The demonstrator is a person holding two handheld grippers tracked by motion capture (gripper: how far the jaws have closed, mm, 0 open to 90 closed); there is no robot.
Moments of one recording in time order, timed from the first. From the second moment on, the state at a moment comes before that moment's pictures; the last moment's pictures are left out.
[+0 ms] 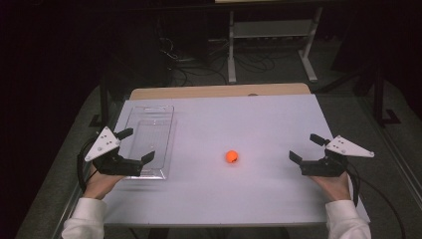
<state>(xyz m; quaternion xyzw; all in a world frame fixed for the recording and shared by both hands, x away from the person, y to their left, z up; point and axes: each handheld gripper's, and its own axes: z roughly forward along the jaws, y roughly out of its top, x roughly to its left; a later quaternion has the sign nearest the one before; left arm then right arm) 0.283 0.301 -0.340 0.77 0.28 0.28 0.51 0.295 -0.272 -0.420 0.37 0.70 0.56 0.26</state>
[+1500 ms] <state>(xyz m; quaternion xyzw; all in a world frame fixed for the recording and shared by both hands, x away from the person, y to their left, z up) 0.319 0.248 -0.294 0.83 0.21 0.24 0.45 0.294 -0.270 -0.420 0.37 0.70 0.56 0.26</state>
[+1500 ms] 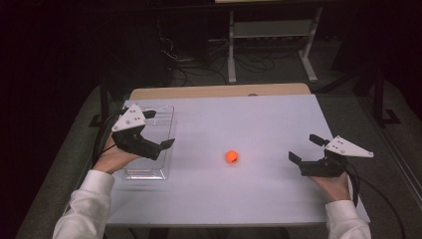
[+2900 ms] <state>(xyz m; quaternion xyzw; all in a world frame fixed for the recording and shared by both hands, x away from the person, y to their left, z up) 0.355 0.196 -0.287 0.88 0.17 0.20 0.40 0.295 -0.270 -0.421 0.37 0.70 0.55 0.26</state>
